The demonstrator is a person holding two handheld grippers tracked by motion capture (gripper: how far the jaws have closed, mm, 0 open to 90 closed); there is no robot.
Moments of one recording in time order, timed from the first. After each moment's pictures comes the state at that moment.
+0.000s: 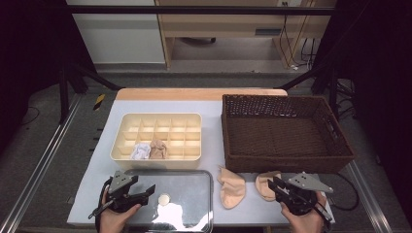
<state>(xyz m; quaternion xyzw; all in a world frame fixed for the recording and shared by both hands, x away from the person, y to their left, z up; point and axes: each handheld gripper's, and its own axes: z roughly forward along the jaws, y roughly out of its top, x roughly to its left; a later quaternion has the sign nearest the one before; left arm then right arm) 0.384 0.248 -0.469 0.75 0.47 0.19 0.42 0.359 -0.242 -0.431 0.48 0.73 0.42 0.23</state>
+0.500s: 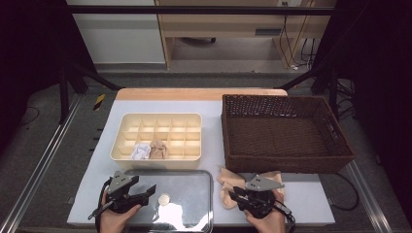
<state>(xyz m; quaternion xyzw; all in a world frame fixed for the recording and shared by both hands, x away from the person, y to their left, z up) 0.381 0.246 -0.466 0.75 0.47 0.19 0.43 0.367 -0.155 -0.453 0.40 0.80 0.43 0.13</state>
